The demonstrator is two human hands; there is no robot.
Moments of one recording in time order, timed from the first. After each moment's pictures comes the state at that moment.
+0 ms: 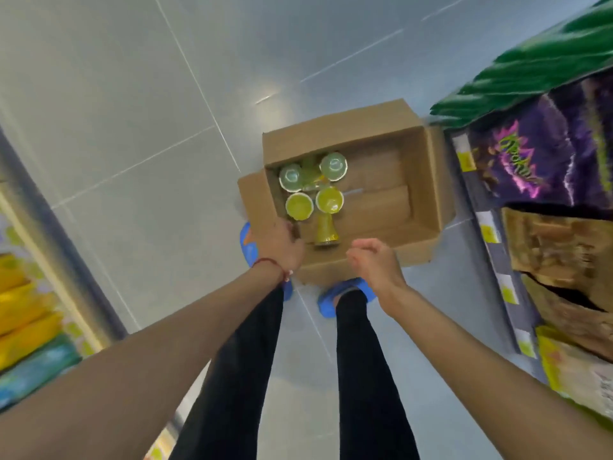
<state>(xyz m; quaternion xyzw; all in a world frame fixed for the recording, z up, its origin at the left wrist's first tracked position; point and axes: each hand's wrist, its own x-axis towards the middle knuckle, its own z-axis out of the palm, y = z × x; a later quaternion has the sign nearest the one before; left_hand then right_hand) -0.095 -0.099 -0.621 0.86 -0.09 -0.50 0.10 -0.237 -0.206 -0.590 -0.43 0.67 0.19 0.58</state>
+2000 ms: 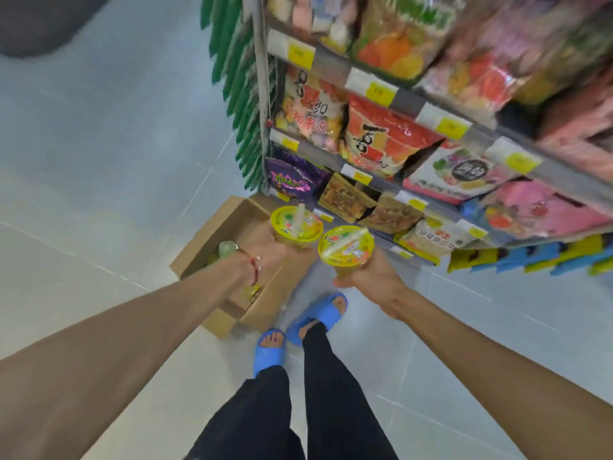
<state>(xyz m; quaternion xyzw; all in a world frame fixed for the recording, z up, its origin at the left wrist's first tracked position) -0.255 -0.176 -0.297 0.60 -0.41 -0.64 0.23 -0.460 -0.137 -0.282 -0.41 0.67 -0.17 0.60</state>
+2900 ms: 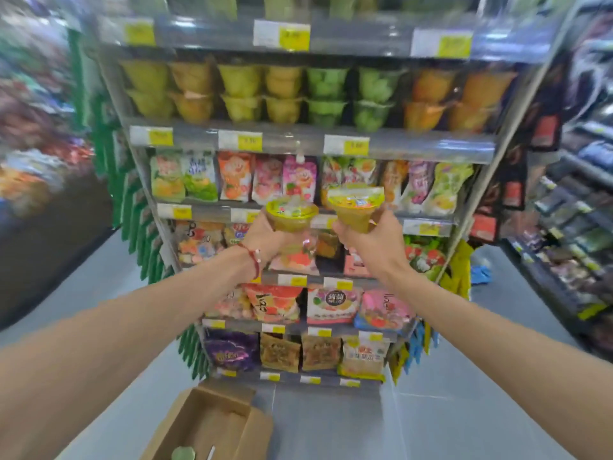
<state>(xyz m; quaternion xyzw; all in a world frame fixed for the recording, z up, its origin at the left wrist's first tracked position) -0.445 -0.196 0.064 0.46 -0.62 -0.53 0.34 -0.632 -0.120 0.055 -0.49 0.61 -0.58 0.23</state>
